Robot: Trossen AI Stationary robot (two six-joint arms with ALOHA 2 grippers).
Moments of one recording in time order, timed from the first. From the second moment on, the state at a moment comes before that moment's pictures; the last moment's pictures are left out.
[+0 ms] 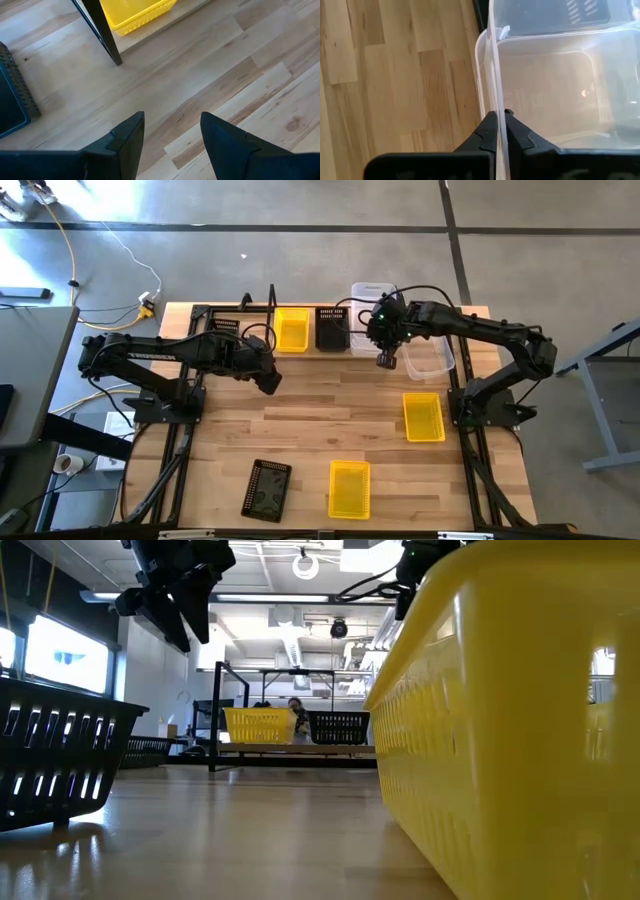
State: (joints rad) left arm 0.14 1.26 1.11 -1.04 -0.31 -0.90; right arm -0.45 1.45 1.19 -0.84 0.01 -0.32
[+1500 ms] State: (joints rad) left arm 0.17 1.26 1.11 -1.04 -0.24 -0.72; right arm -0.31 1.45 1.30 -1.15 -0.04 0.01
